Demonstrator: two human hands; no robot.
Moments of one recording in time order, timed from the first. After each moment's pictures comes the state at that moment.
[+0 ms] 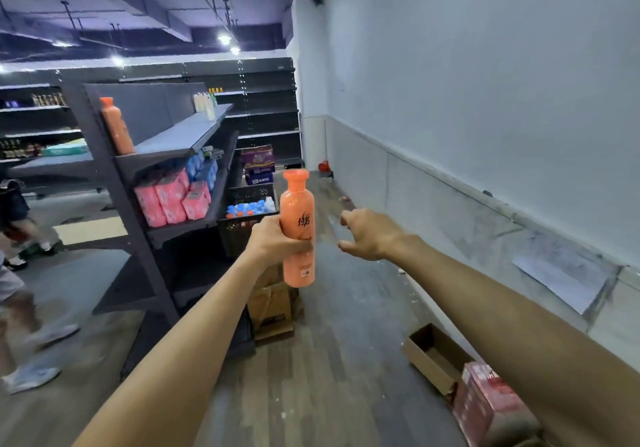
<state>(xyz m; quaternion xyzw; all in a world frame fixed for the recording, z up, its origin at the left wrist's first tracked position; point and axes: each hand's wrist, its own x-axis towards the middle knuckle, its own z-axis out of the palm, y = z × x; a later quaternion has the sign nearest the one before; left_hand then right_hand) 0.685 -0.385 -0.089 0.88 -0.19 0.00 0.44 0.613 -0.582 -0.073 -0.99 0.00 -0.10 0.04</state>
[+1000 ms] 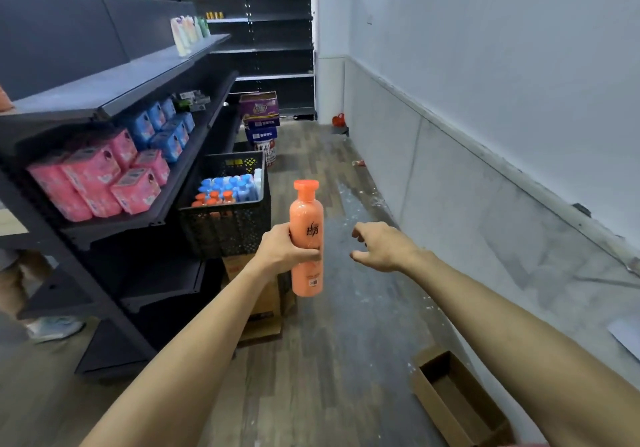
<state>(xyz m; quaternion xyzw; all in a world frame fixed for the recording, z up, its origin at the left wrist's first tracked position) 1.066 -0.574 -0.210 0.88 -0.15 -0.10 0.45 1.013 -0.794 -0.202 -0.99 -0.01 0.03 0.10</state>
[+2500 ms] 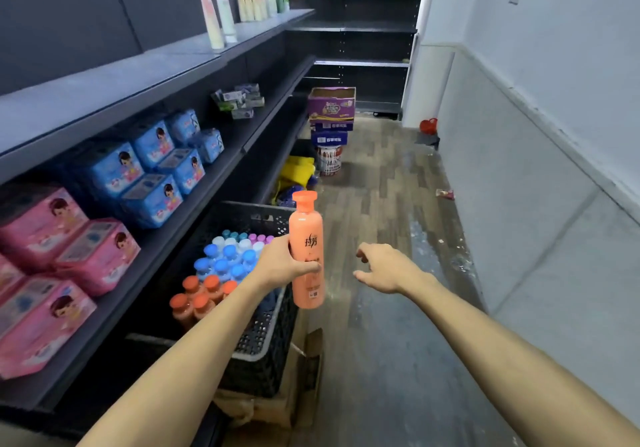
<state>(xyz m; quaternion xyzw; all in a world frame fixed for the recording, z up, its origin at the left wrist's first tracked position) 1.700 -0.629 -0.251 0.89 -0.02 -0.05 0.46 1.709 -0.864 -0.248 -0.98 -0.14 0.11 0.11</state>
